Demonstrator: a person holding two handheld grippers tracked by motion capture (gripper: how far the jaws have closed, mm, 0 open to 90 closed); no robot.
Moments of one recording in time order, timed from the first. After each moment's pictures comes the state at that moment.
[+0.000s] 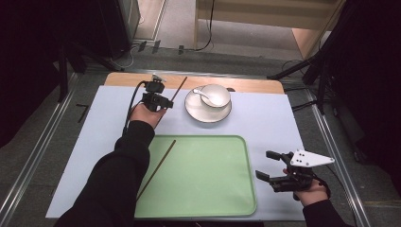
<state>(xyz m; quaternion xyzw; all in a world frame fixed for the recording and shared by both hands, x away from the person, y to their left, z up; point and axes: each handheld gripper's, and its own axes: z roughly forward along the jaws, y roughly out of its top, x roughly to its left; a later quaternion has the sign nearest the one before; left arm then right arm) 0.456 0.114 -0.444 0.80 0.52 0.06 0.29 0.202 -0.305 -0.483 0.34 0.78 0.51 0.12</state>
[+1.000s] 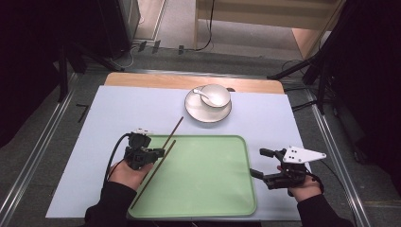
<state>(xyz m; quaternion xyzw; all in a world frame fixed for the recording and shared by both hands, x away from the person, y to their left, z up) 0.289 0.147 -0.474 0.80 0.50 0.03 0.32 0.213 -0.290 -0.481 0.32 0.79 0.51 0.12</state>
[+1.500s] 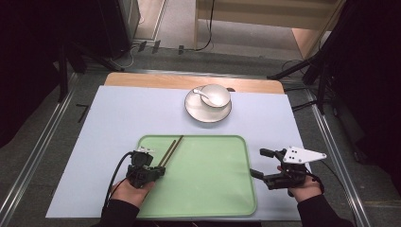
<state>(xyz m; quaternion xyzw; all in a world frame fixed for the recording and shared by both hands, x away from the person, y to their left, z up) 0.258 0.145 -0.505 0.80 0.53 0.01 0.29 0.212 -0.291 -0.481 0.32 0.79 0.51 0.12</state>
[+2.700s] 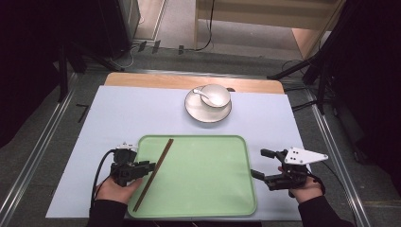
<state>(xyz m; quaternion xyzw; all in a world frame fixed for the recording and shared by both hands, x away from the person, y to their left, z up) 0.262 0.184 -0.483 0.78 0.54 0.02 0.33 0.209 -0.292 -0.480 0.32 0.79 0.51 0.12</state>
